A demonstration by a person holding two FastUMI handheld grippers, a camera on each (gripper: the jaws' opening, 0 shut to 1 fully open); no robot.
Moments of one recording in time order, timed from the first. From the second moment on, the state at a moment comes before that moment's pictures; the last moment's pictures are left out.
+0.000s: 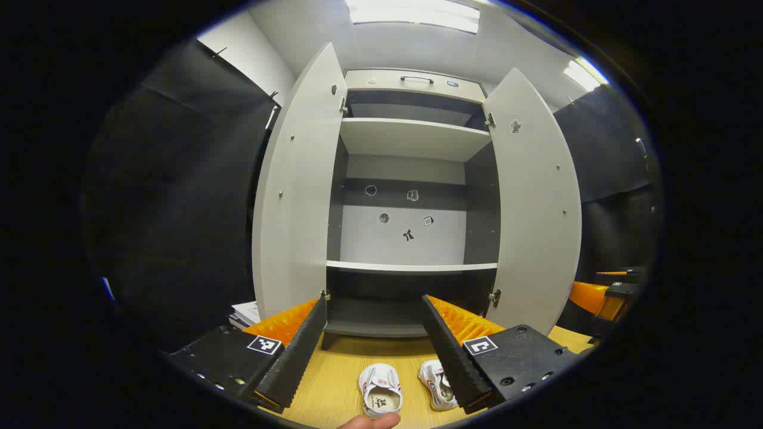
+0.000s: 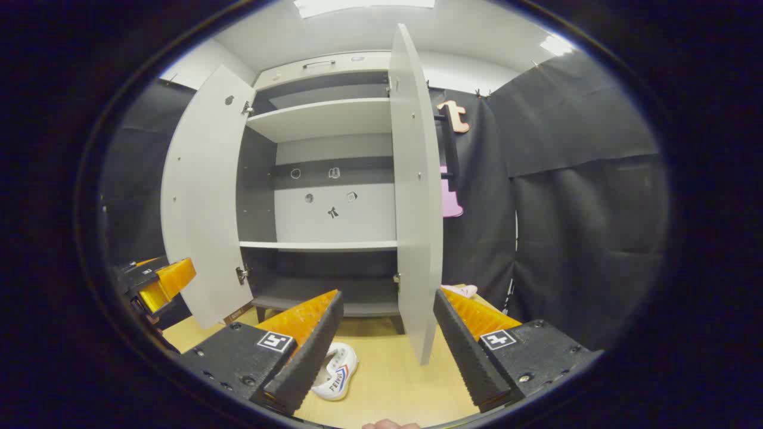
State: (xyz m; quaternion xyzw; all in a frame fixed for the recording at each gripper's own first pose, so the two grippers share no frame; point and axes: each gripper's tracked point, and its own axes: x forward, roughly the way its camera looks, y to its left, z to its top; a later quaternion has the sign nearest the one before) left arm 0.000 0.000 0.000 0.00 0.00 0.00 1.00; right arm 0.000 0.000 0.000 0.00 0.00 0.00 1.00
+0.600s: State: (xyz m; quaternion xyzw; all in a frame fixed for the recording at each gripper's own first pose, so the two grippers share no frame) left arm 0.003 0.003 -0.003 0.00 0.00 0.00 1.00; right arm -0.001 0.014 -0.003 0.00 0.00 0.01 1.00
